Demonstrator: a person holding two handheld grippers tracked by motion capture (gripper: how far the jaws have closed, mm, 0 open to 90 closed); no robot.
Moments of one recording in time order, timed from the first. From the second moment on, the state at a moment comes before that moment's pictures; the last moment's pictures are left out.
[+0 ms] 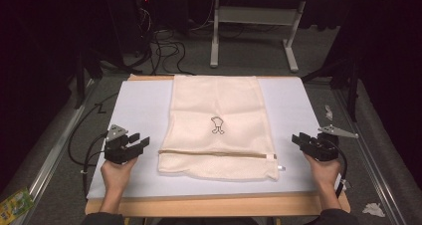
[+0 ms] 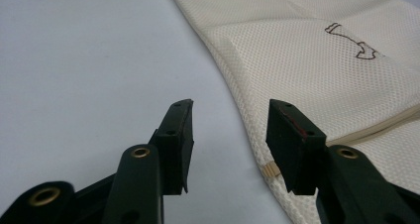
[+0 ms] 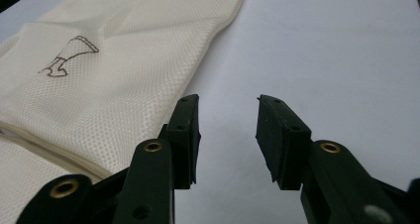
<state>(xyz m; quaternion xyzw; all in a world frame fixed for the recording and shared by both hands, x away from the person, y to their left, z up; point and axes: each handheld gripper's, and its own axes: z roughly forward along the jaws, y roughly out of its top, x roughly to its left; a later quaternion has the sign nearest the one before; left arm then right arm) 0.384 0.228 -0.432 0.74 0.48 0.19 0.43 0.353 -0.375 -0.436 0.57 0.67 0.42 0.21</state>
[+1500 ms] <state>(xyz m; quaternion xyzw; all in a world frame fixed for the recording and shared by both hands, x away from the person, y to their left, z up) 0.413 0.219 -0.463 0.73 0.50 0.21 0.41 0.367 -0.382 -0.466 0.60 0.67 0.38 0.24</state>
